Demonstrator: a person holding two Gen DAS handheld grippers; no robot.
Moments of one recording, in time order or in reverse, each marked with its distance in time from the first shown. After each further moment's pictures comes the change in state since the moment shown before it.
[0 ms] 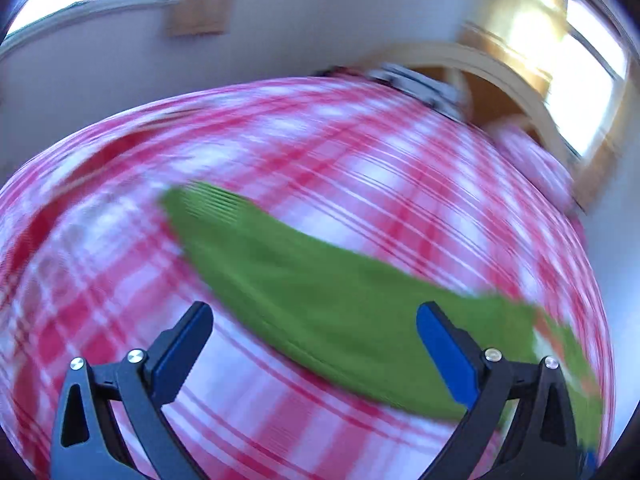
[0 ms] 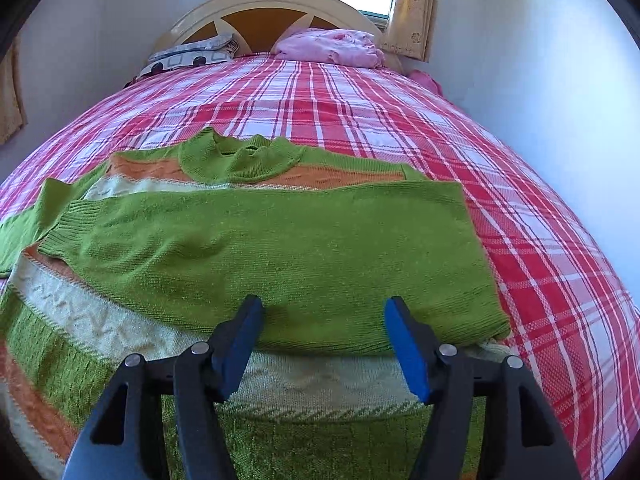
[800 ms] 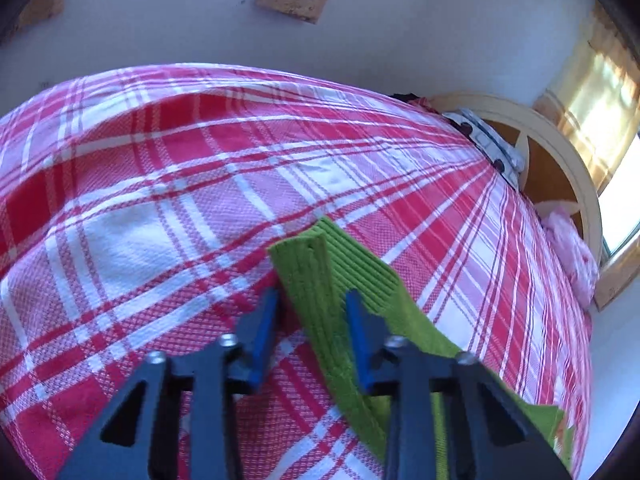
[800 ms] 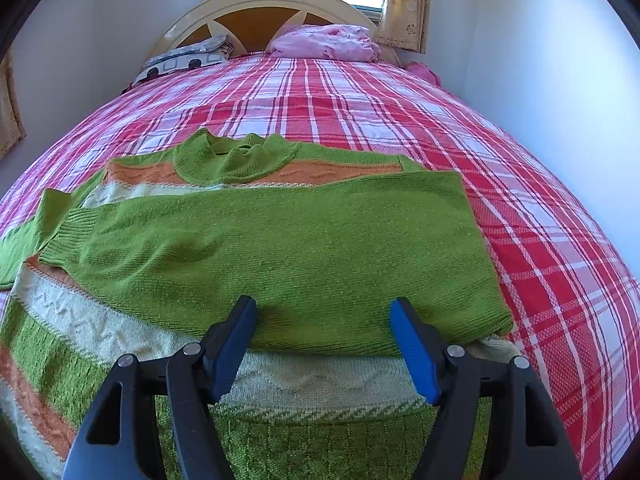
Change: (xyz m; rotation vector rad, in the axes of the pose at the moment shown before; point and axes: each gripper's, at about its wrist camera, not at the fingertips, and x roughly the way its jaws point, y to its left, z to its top) left arm 0.069 0.086 0.024 -0.263 -0.027 0.011; right arm 0.004 -0.006 -0.001 0.040 0.013 0.025
